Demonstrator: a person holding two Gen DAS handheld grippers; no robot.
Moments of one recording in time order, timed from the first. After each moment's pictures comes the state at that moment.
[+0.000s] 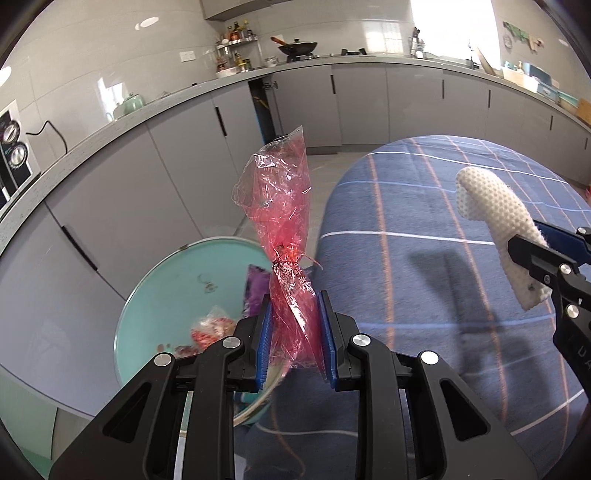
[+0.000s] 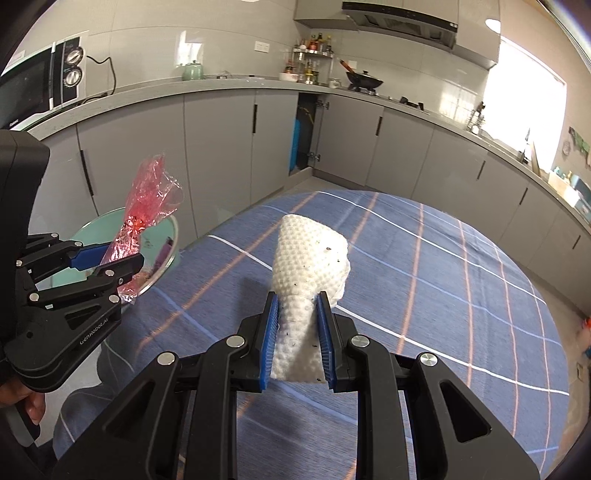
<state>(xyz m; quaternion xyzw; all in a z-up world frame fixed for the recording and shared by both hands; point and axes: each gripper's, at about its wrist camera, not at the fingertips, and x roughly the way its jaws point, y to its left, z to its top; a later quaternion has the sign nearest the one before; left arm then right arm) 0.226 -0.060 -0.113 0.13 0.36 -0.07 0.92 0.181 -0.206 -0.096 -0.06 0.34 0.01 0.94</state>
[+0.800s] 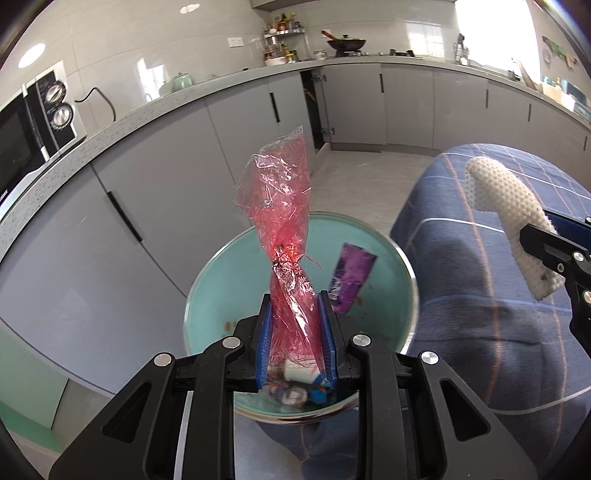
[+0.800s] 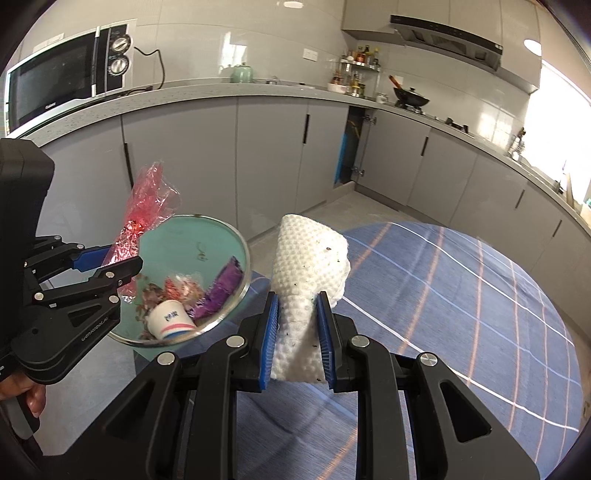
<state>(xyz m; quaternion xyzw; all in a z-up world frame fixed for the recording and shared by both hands) 0.231 0.017 -0.112 0.11 0.36 0.00 0.92 0.206 -0.136 -0.090 -0.09 0.32 0.09 0.94</state>
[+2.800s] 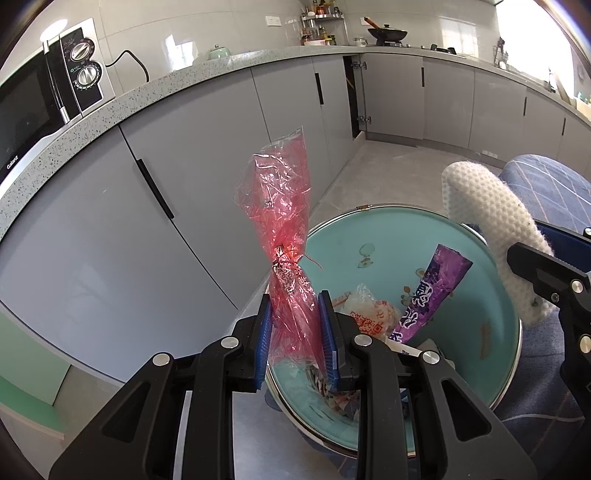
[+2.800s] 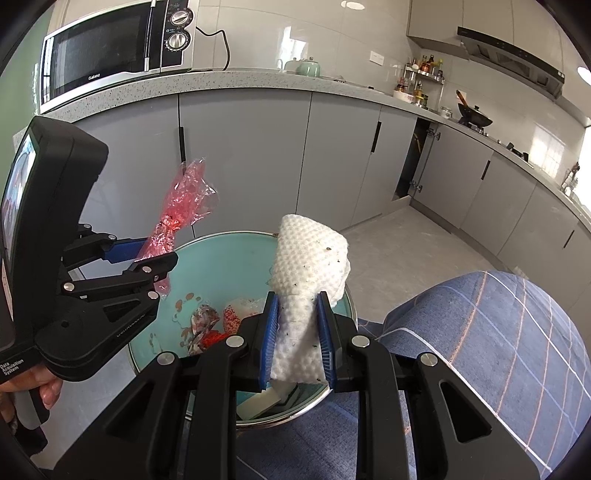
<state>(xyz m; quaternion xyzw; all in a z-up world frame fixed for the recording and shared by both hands) 0.273 0.097 -0.126 0.08 0.39 0.05 0.92 0.256 -0.042 -0.103 -0.12 0.32 0.18 0.92</state>
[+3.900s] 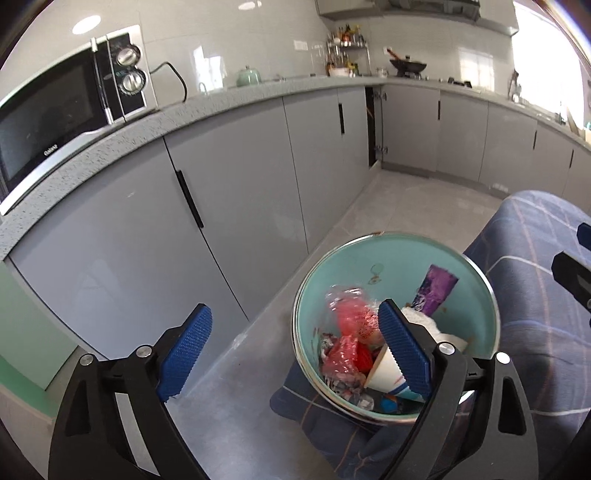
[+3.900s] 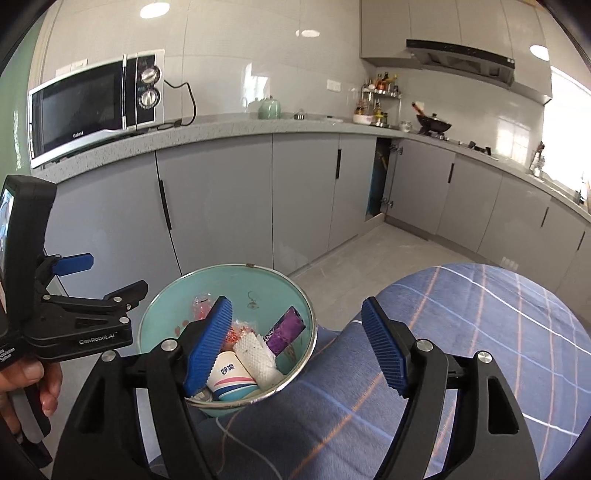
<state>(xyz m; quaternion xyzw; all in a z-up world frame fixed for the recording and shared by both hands) 0.221 0.109 -0.090 0.06 0.33 0.08 0.94 0.200 -0.095 -0.070 -0.05 0.26 0.14 0.95</state>
